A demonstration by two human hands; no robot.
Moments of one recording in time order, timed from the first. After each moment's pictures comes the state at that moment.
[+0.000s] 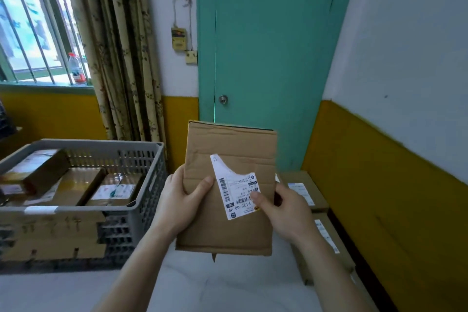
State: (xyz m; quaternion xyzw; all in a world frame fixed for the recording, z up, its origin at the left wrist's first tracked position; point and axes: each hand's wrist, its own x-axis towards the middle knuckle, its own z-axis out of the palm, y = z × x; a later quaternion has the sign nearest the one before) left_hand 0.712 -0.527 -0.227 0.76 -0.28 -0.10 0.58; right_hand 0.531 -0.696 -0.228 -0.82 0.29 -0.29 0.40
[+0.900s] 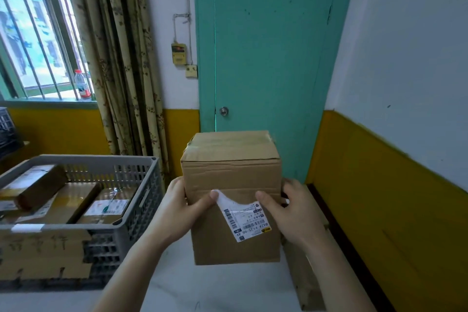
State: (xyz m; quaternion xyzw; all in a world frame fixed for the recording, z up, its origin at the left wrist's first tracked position) left_hand 0.689 -0.560 -0.197 0.76 -0.36 -0.12 0.54; right_hand 0.511 -0.744 -0.195 -0.84 0.24 -0.33 0.35
